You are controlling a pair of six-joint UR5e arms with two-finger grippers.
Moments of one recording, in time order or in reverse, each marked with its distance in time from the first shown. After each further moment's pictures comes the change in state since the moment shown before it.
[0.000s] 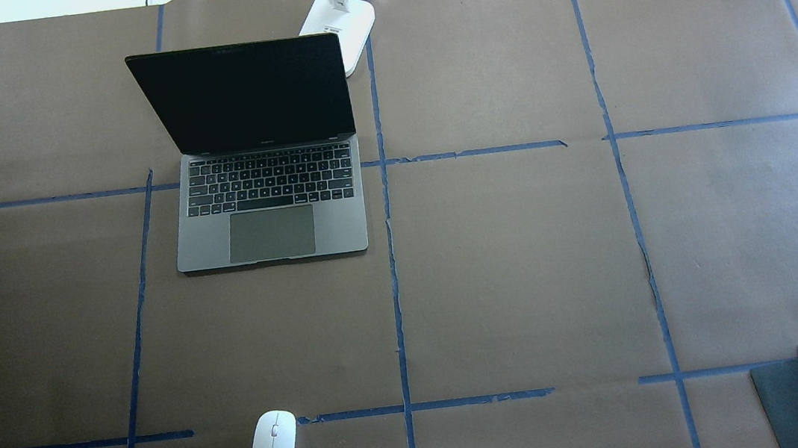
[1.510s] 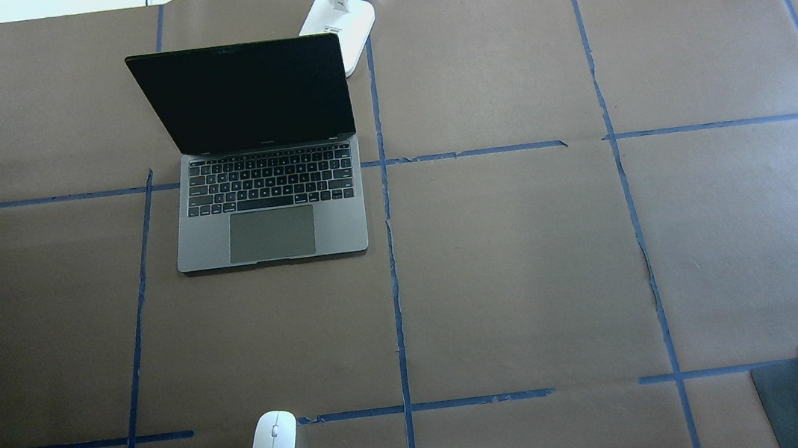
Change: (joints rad) left arm 0.003 0.037 -0.035 -0.004 0.005 -0.006; right arm -0.781 -0.284 -0.148 0.697 -0.552 0.724
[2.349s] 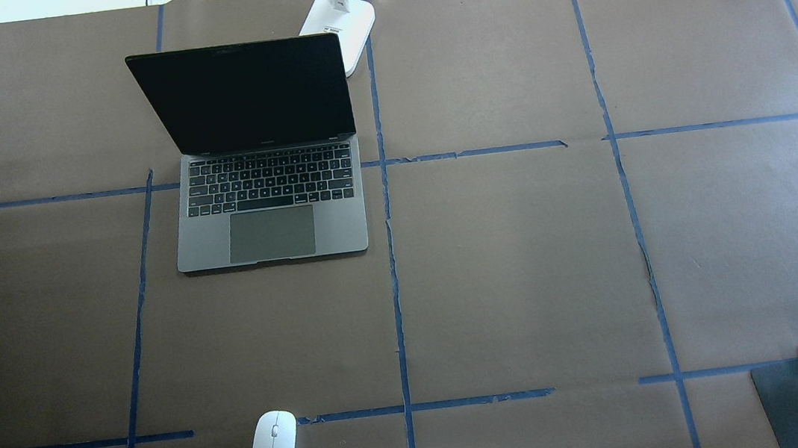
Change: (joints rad) left arm -0.001 0.018 -0.023 0.000 0.000 0.001; right arm -0.108 0.007 -0.046 0.043 -0.025 0.002
